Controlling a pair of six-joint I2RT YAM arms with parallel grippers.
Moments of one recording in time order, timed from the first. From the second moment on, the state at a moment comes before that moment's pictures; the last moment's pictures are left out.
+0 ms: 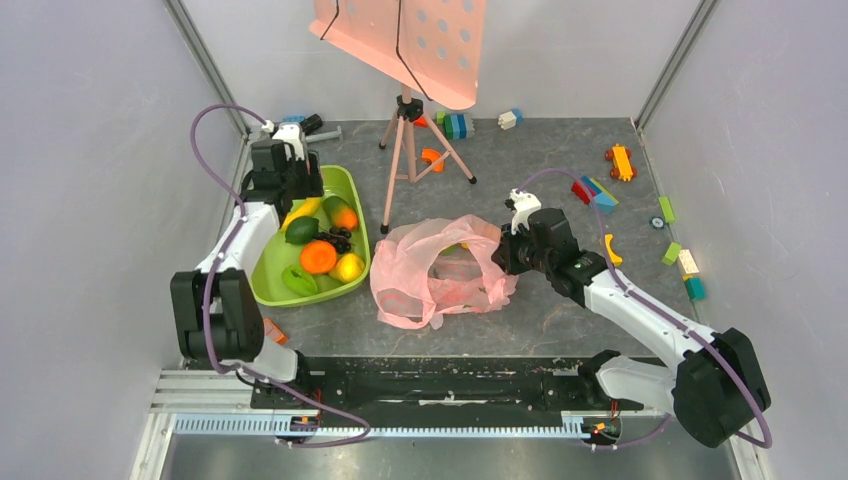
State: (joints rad) left arm 0.02 1.49 1.10 -0.17 0.04 0.00; right arm 0.51 1.14 0.67 -0.17 -0.13 0.24
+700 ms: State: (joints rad) left arm 0.04 1.74 1.18 -0.17 -0.10 0.00; right arm 0.51 1.14 0.67 -0.15 -0.15 0.24
